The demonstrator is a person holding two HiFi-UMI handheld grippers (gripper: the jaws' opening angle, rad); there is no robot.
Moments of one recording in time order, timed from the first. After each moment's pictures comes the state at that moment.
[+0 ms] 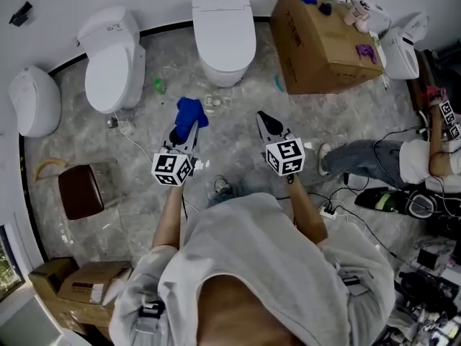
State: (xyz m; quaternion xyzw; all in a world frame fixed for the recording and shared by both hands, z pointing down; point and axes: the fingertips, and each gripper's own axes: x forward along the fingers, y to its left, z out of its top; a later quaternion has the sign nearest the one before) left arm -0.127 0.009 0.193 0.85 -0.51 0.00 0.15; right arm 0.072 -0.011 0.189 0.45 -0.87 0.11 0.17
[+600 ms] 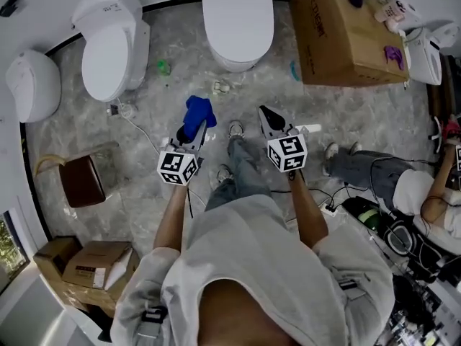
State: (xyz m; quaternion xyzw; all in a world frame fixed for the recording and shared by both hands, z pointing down) left arm -0.113 -0.055 0.271 0.83 -0.51 0.05 0.22; right arm 0.062 -0.099 0.270 0.41 -0.87 0.17 0.19
